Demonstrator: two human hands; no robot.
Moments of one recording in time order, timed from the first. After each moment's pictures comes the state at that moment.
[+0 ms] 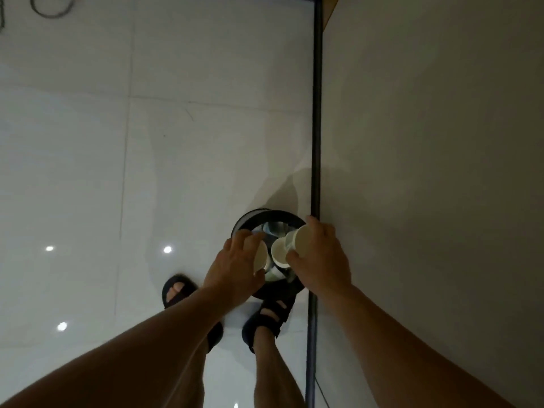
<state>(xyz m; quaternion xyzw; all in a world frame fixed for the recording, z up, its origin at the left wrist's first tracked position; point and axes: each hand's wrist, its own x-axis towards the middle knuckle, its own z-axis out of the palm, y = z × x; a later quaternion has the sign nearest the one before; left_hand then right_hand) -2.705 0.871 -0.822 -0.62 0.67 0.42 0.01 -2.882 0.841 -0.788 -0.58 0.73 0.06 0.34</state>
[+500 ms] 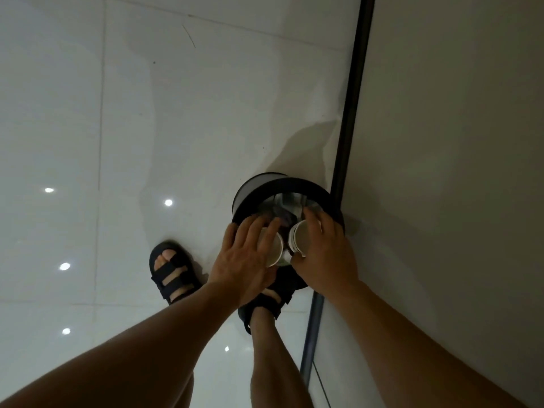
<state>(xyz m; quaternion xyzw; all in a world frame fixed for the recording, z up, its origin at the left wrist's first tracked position) -2.721 0.914 -0.930 -0.58 0.75 0.31 0.06 -2.890 0.869 -0.897 -0.70 0.62 0.19 0.31</state>
